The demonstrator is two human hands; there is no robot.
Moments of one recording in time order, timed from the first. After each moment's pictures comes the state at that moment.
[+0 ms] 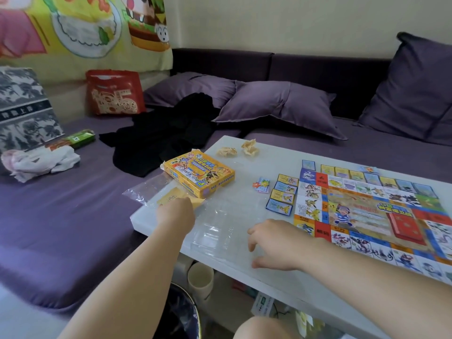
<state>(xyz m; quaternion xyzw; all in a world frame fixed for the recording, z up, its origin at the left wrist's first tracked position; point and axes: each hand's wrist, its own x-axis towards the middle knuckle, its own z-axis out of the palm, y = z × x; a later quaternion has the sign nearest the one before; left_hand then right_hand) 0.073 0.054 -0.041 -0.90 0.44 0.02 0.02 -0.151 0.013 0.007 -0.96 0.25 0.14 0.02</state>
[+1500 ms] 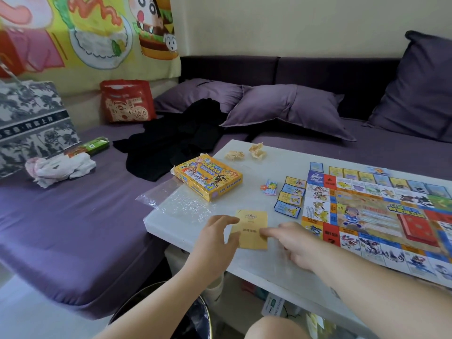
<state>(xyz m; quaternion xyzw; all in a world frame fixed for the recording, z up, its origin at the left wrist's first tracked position) -0.013 0.113 -0.030 -0.74 0.52 0.17 -0.39 -0.147 0.003 -0.022 -0.57 0.57 -0.13 0.58</state>
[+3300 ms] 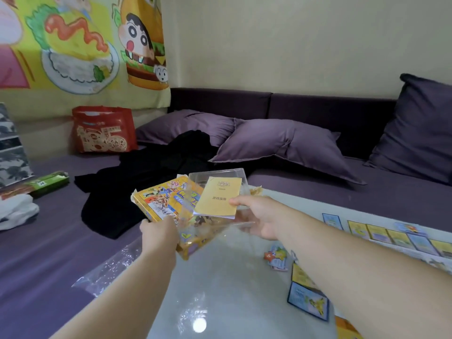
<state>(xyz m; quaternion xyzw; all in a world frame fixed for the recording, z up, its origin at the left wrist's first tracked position) 0.137 -0.059 -0.014 -0.68 0.02 0.26 -0.69 -0.007 -0.158 0.035 -0.54 0.41 -0.17 0.71</state>
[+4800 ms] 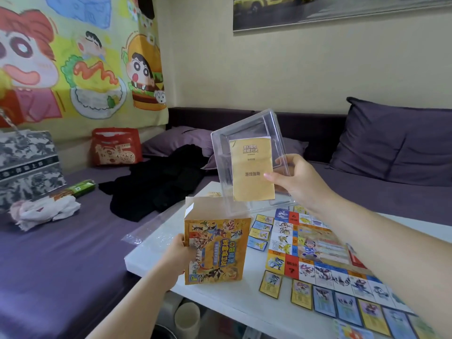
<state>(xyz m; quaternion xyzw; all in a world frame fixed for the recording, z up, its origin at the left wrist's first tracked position) -0.007 0.110 0.025 -0.74 0.32 0.36 -0.47 -0.221 -0.011 0.160 -0.72 0.32 -0.43 0.44</state>
